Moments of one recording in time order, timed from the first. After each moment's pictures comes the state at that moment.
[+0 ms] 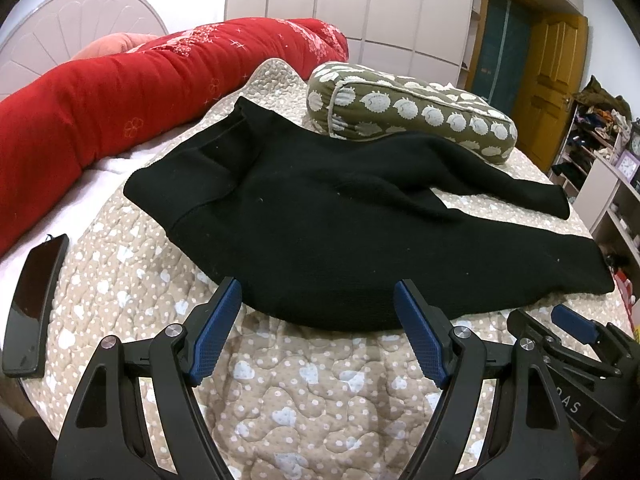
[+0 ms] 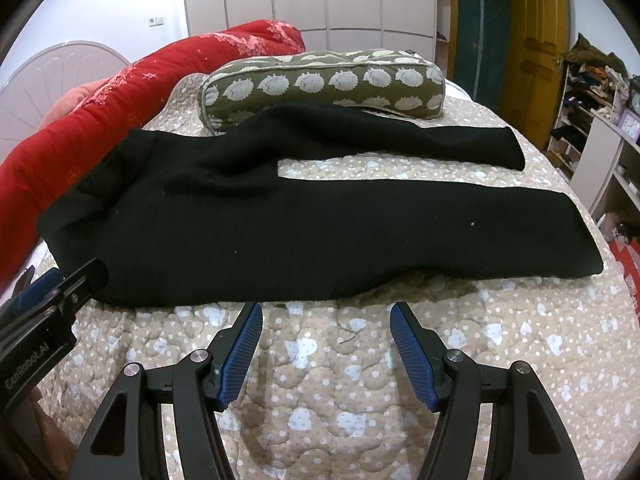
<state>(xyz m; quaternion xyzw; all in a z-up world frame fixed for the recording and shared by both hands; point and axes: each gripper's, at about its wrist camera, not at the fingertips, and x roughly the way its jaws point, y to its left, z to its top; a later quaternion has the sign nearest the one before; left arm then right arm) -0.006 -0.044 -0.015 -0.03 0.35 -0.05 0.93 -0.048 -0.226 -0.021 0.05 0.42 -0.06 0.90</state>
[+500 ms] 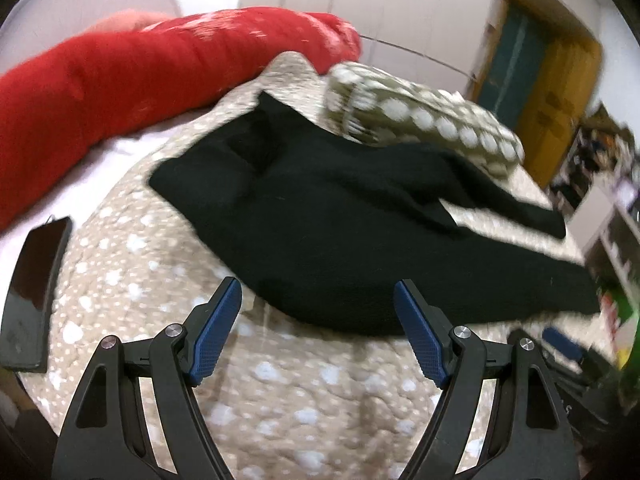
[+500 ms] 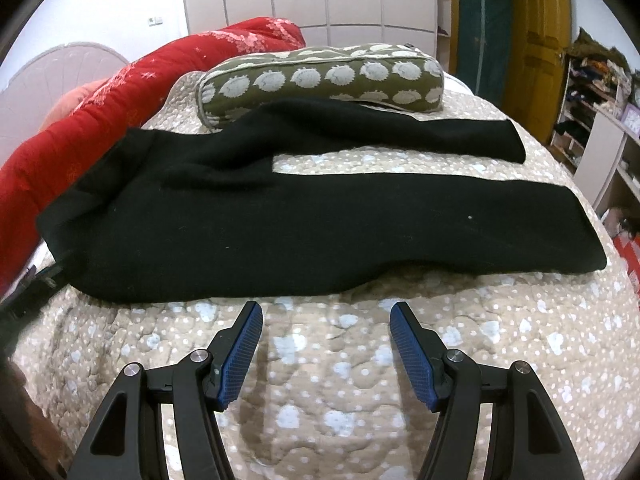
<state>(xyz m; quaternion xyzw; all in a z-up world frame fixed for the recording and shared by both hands) 0.000 -0.006 -0.008 -0.10 0.36 -0.04 0.93 -0.050 -0.240 -0.024 0.07 0.43 -0.05 0.90</state>
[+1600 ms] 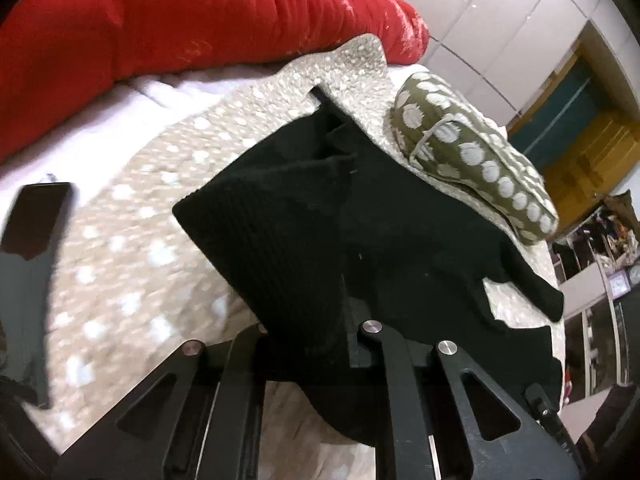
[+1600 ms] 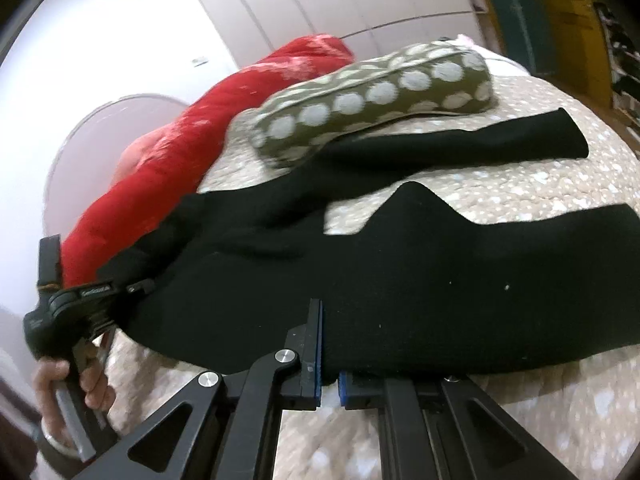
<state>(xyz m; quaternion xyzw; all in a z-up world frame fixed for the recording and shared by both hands) 0.045 0.053 -0.008 -0.22 0.42 -0.01 0.88 -0.035 -0.274 -0.007 0.19 0.39 0.11 0.89</state>
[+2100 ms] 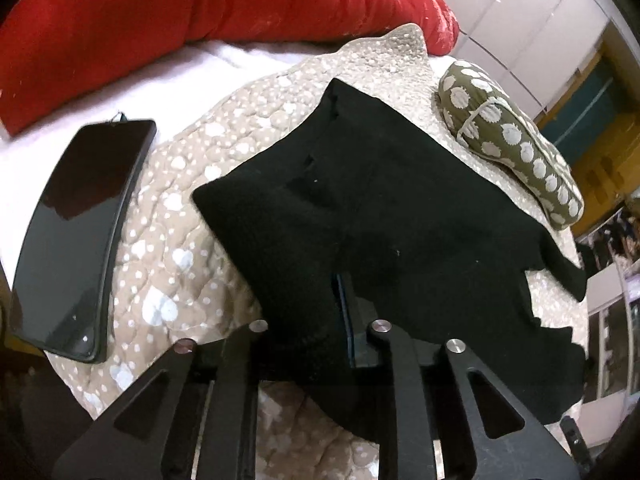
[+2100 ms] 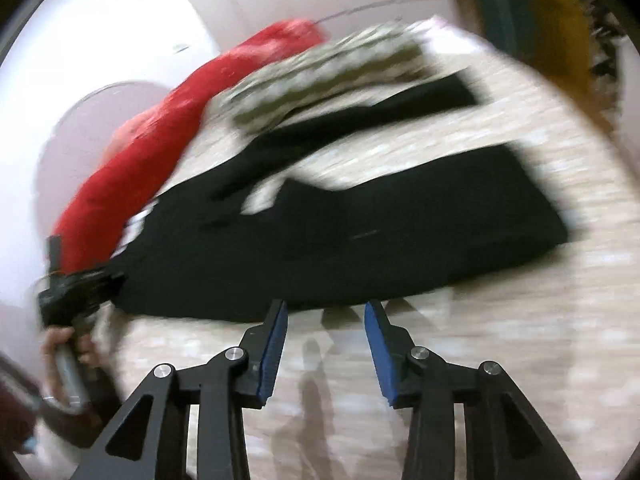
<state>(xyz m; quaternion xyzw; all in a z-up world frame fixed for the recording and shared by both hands) 0.007 0.080 -0.039 -0.22 0.45 0.04 0.86 -0.130 -0.336 -0.008 0.17 0.43 0.03 0.89</state>
